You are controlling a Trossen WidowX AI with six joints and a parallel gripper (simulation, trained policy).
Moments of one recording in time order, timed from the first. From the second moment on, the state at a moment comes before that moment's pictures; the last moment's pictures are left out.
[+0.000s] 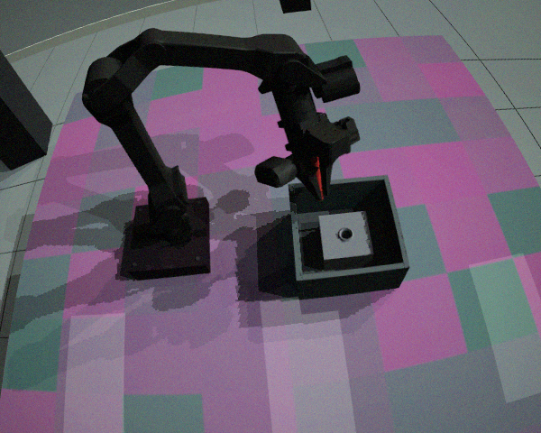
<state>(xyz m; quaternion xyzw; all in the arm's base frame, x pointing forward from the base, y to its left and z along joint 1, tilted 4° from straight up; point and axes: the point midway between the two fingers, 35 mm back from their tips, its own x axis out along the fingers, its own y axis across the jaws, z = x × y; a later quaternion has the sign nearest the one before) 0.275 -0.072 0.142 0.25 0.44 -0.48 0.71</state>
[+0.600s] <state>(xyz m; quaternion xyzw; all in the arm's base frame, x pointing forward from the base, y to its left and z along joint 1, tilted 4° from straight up) 0.305 -0.122 0.112 0.24 0.47 -0.44 0.72</state>
